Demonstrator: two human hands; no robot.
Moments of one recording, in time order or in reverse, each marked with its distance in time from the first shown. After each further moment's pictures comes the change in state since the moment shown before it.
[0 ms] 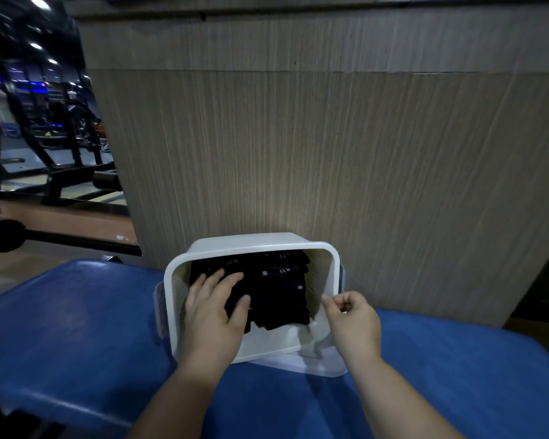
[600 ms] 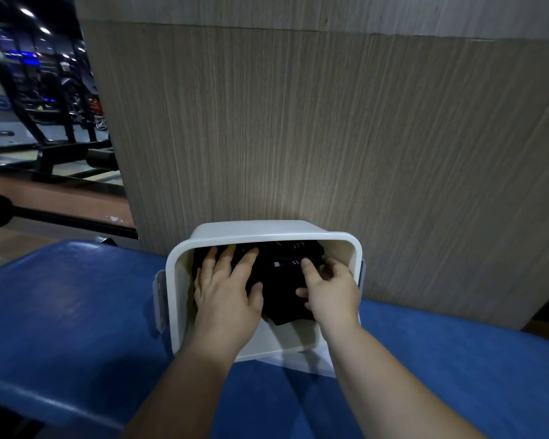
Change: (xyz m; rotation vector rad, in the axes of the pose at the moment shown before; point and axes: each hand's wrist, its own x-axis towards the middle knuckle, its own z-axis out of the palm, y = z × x) left_hand 0.030 -0.015 0.021 0.230 -0.042 0.051; right_hand 0.005 -0.047 0.054 0.261 -0.125 0.061
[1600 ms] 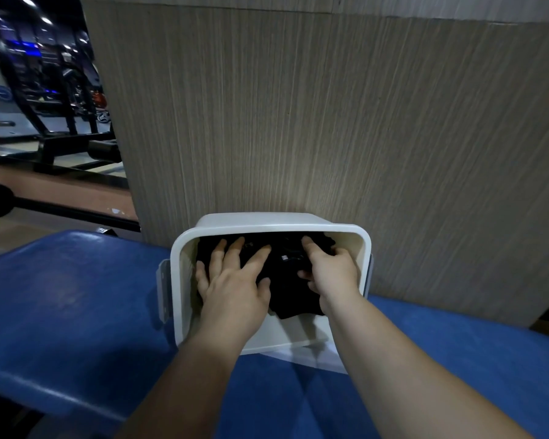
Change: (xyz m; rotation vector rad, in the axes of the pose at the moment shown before) left_hand 0.004 0.001 0.007 0.141 -0.075 -0.024; right_hand 0.020 -0.014 0.013 0.164 -0.048 0.170
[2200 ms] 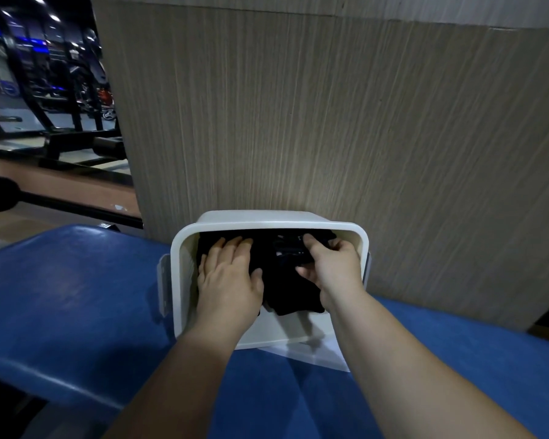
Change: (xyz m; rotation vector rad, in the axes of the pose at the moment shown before) left_hand 0.002 -0.006 0.000 -0.085 0.094 0.009; right_hand -0.004 -0.009 0.000 0.200 -0.043 0.042
